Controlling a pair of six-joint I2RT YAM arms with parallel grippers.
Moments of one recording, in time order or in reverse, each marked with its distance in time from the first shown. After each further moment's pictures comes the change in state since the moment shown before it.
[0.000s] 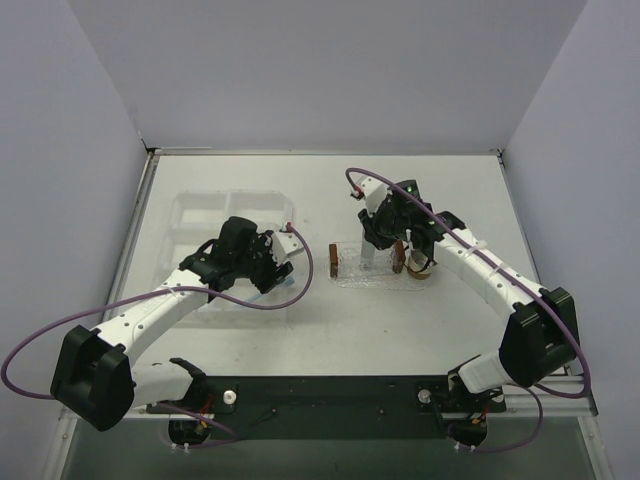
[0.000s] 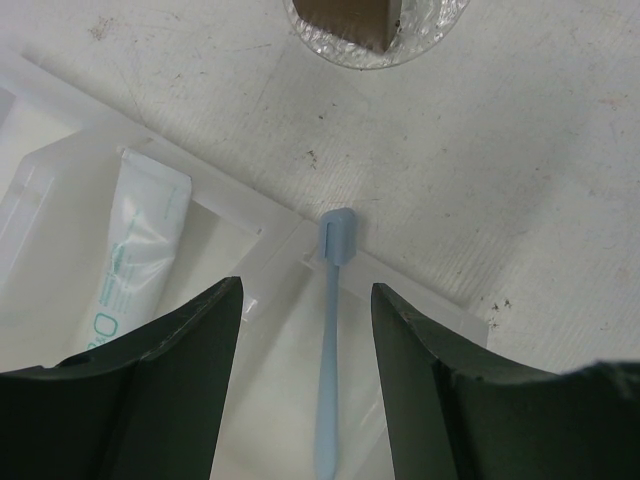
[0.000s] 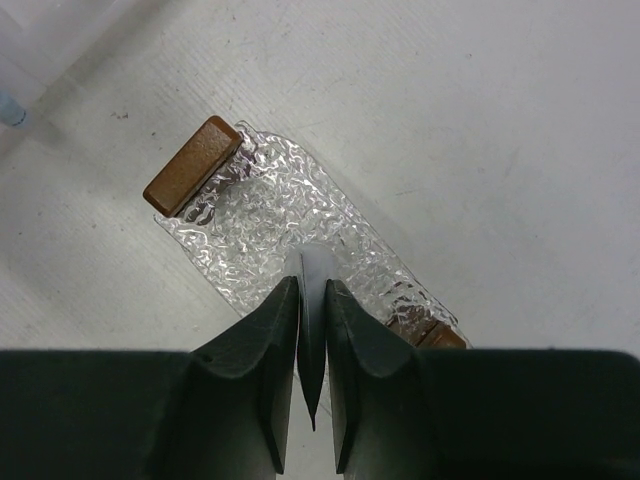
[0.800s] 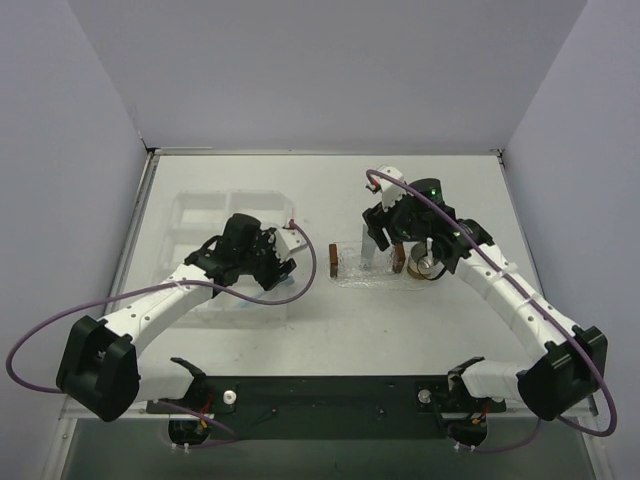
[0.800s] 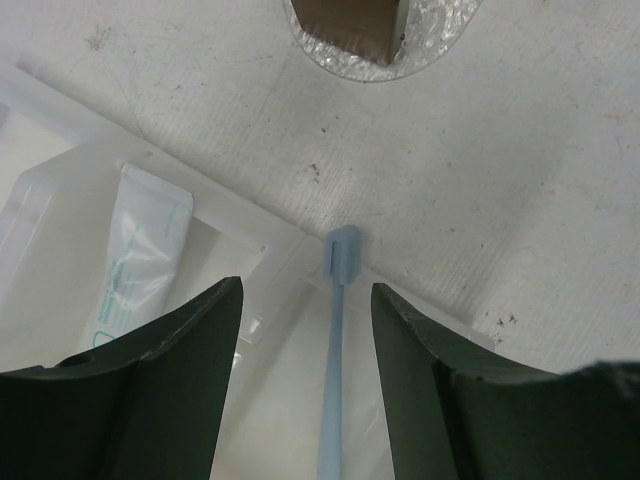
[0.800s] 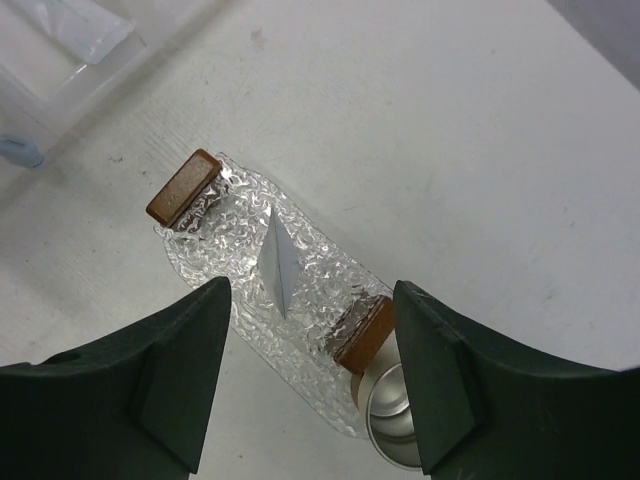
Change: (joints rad) left arm 0.000 0.039 0.012 0.020 0.004 -0.004; right arm -0.001 -0.152 -0.002 -0.018 0.067 0.011
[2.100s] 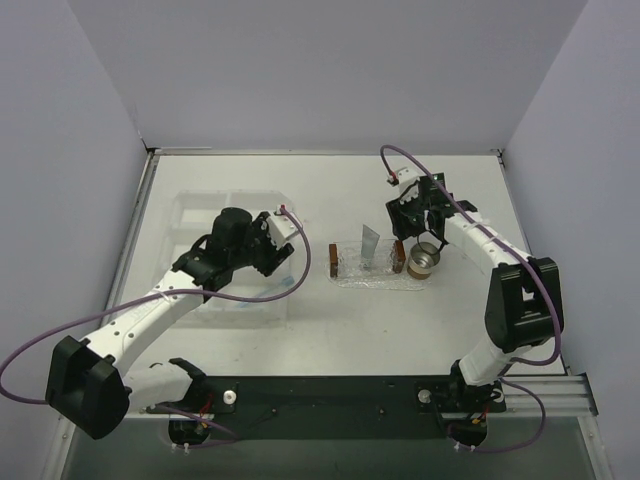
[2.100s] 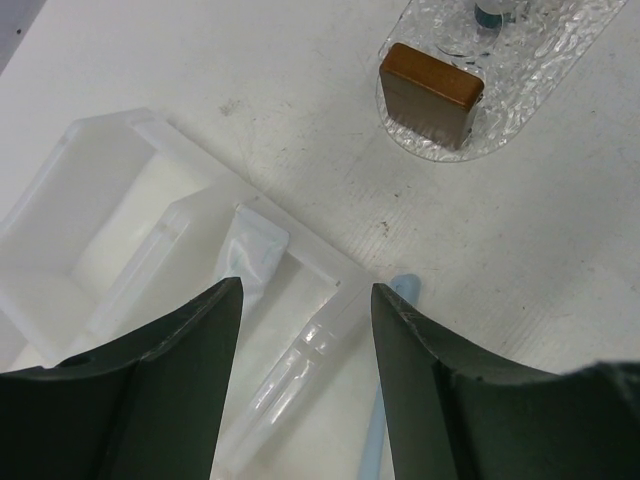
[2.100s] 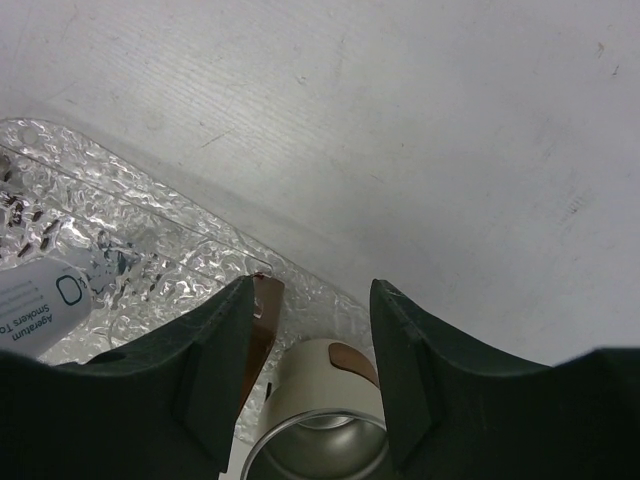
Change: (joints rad) left arm -0.012 -0.080 0.044 0.084 -0.100 -0.062; right arm -0.263 0.335 0.019 0.069 -0.023 0.001
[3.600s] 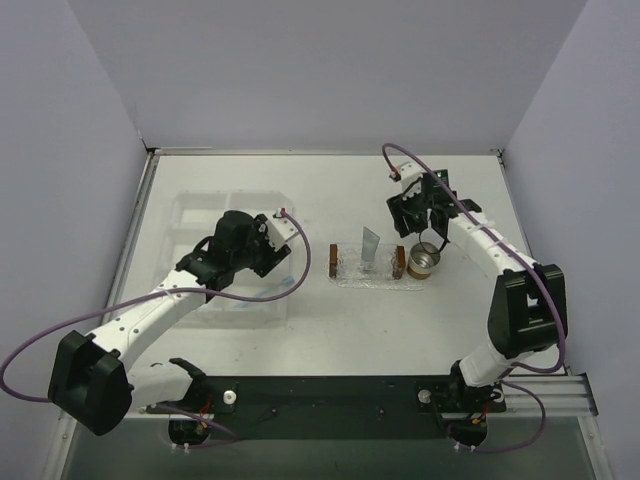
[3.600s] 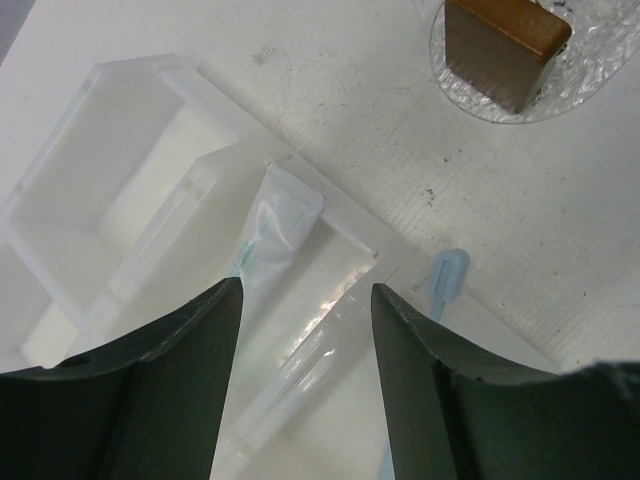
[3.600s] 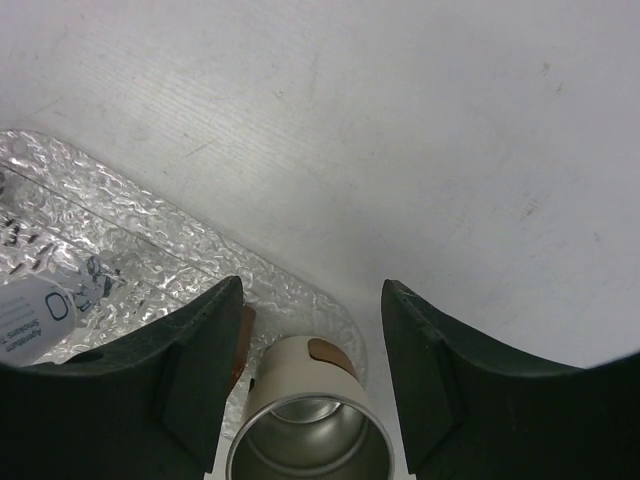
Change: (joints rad) left arm 0.008 0.001 -0.035 0.010 -0.106 0.035; right arm 0.000 -0.018 -0.005 0.003 0.034 -0.024
